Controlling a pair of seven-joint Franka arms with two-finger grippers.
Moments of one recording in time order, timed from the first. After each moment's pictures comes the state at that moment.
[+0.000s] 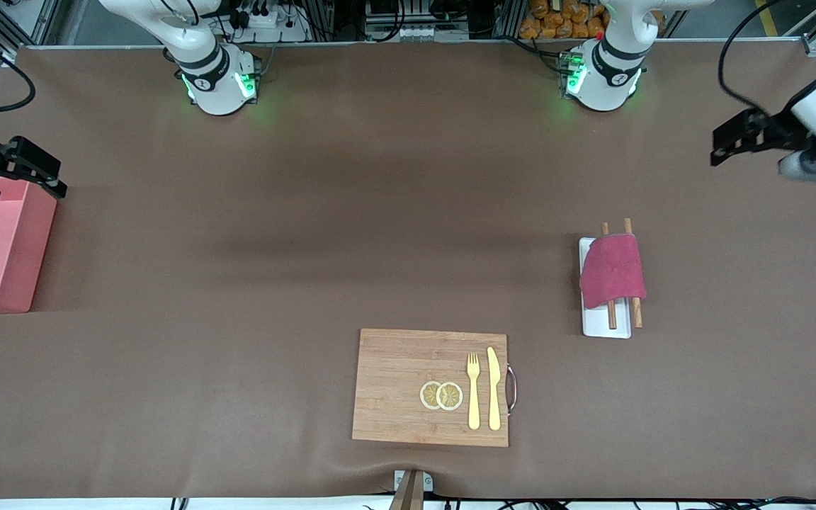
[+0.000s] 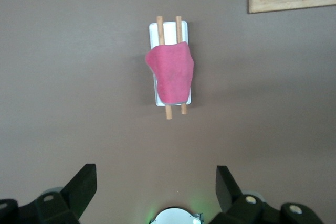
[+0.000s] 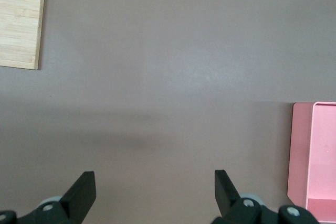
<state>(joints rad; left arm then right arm) -0.04 0.05 -0.08 -1.46 -0.01 1.41 0.04 0.01 -0.02 -0.02 -1.55 0.02 1.60 -0.09</state>
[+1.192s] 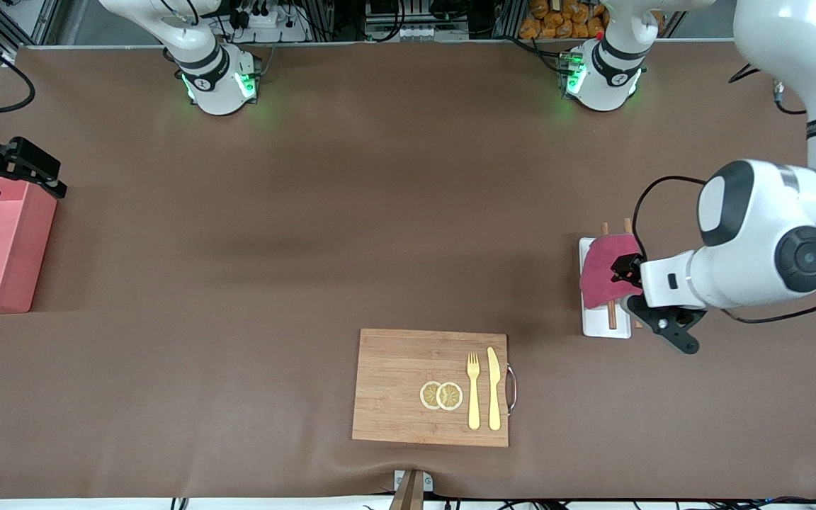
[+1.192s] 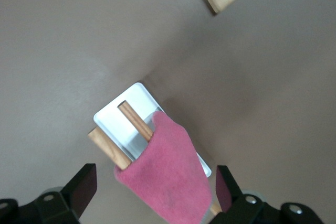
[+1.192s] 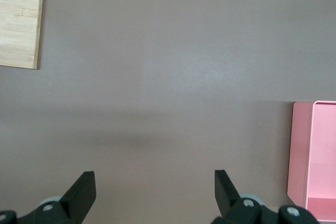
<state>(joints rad) -0.06 0.51 -0.12 -1.44 -0.03 1.79 0.59 0.01 -0.02 -0.02 -1.56 0.02 1.60 -0.09</state>
